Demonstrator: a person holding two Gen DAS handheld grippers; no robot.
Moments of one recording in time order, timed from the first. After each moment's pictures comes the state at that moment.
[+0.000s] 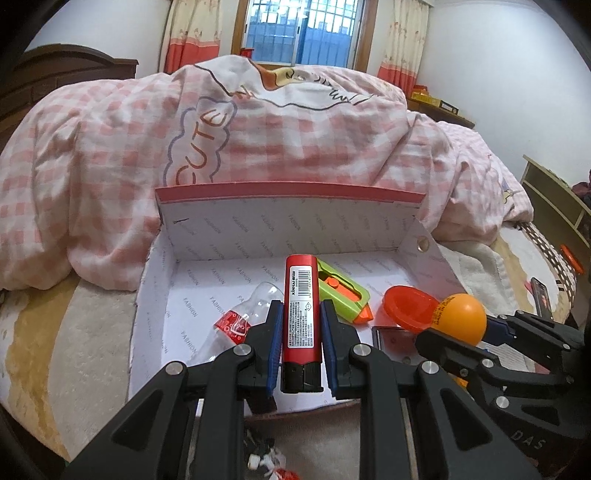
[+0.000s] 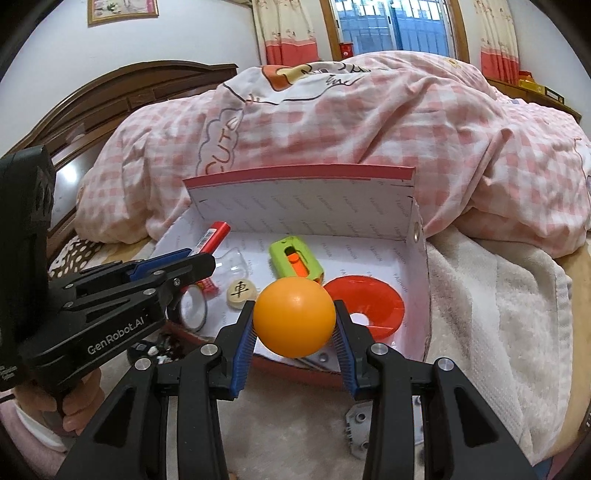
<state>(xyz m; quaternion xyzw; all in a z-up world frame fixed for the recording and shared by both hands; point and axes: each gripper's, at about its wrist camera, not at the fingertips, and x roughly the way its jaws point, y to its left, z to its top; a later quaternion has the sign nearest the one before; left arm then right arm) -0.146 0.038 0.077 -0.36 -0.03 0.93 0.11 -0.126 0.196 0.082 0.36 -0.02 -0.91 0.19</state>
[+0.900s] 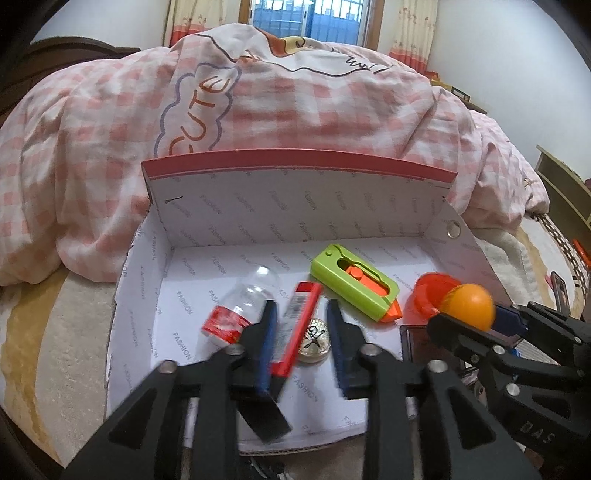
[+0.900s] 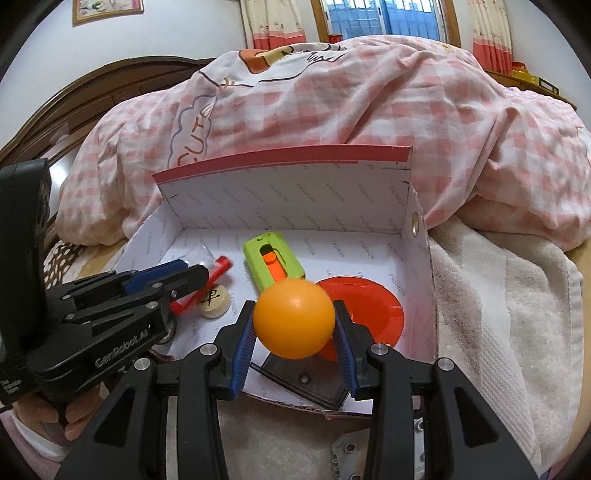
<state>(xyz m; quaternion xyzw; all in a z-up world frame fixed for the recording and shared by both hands) -0.171 0.045 0.051 -0.38 -0.02 0.92 0.10 -0.150 0.196 0.064 0.38 -0.02 -0.91 0.17</state>
